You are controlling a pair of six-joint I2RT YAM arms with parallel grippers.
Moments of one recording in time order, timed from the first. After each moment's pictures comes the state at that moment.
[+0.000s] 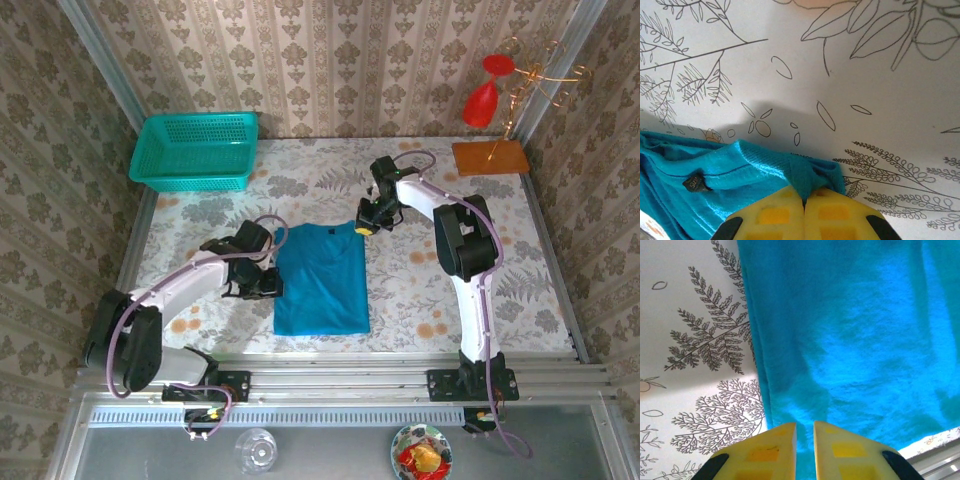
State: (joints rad) left arm -0.52 1.35 0.79 -0.75 0.31 -0.47; right arm 0.30 2.25 1.71 -0.81 -0.44 0.57
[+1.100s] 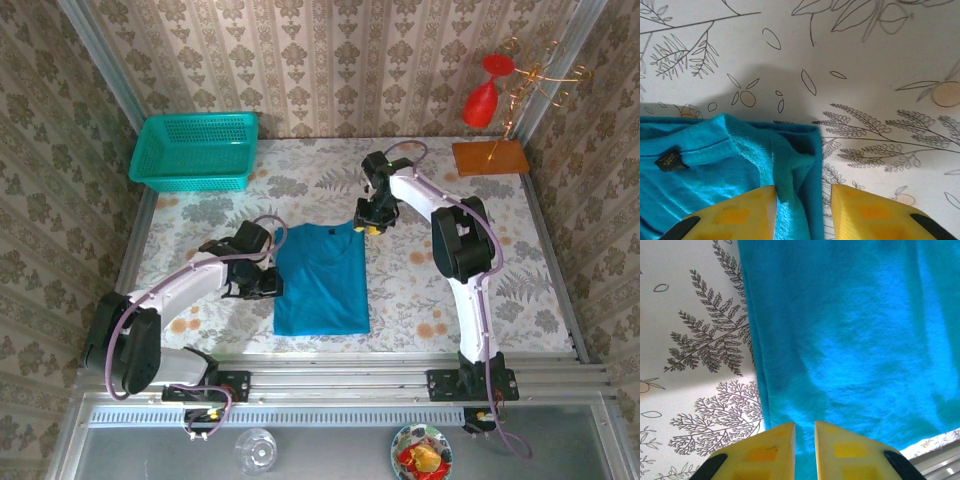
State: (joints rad) left arm -0.52 1.35 0.79 -0.74 0.31 -0.48; right arm 0.35 2.25 1.84 -1.02 -0.26 0.49
